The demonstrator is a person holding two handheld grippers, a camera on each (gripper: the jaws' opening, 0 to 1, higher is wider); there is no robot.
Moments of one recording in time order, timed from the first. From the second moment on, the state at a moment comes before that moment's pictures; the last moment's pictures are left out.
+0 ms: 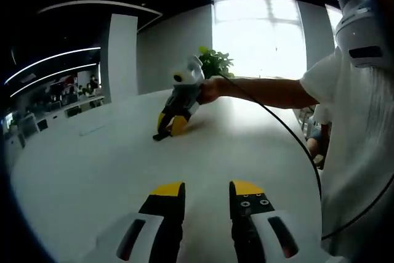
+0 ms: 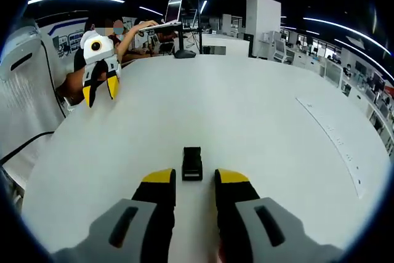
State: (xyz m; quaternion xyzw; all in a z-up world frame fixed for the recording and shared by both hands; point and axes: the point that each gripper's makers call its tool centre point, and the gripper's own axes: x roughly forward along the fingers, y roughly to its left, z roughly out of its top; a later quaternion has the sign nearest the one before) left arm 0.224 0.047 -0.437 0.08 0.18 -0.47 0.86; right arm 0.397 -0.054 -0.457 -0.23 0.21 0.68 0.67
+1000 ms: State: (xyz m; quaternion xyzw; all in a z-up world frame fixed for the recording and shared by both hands) left arm 0.231 0.049 -0.427 0.05 0.16 -0.46 0.87; right arm 0.396 -0.063 -0.459 -0.19 0.21 0.65 0.71
